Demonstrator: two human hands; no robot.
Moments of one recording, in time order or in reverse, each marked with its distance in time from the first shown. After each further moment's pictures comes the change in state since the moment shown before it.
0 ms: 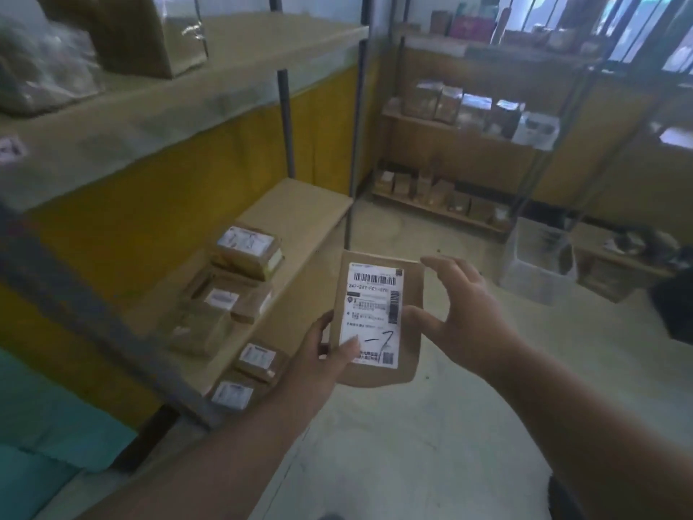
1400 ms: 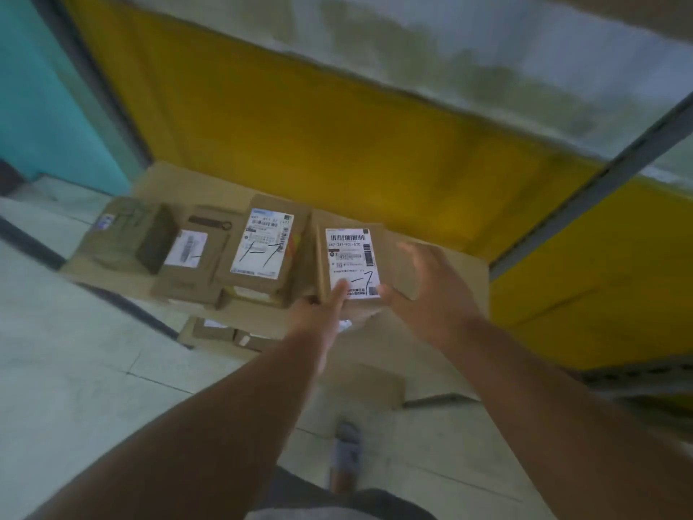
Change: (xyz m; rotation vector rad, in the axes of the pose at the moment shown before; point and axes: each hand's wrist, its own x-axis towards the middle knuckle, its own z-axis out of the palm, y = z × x) left_hand 0.533 0.055 -0.026 -0.779 1.491 -0.409; right_hand 0.654 0.016 0.241 0.004 -0.785 -1.081
